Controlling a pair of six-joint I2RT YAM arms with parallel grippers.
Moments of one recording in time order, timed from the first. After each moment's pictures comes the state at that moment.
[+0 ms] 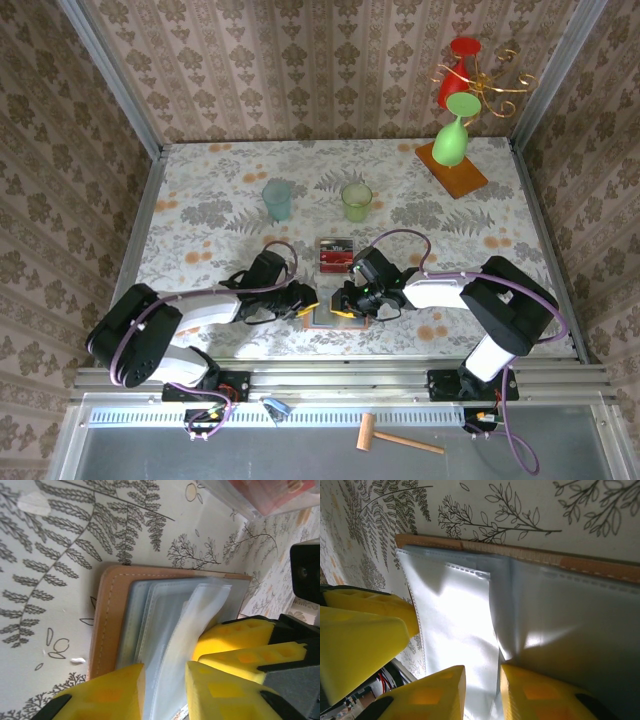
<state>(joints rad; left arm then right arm) -0.71 1.40 0.44 0.09 0.52 -1.11 0.74 1.63 0.65 0.02 -0.49 0.99</state>
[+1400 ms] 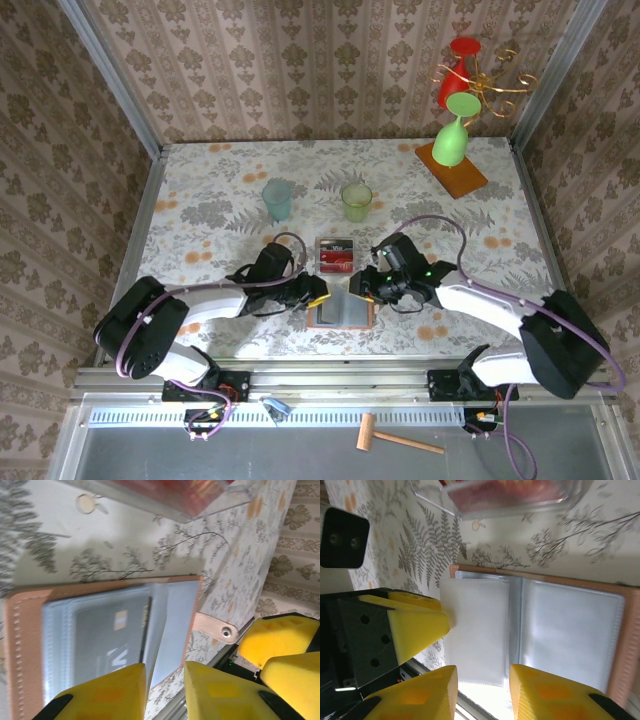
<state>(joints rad) -0.74 1.45 0.51 0.19 0.58 -1.13 0.62 1.29 0.65 -0.24 -0.41 0.92</state>
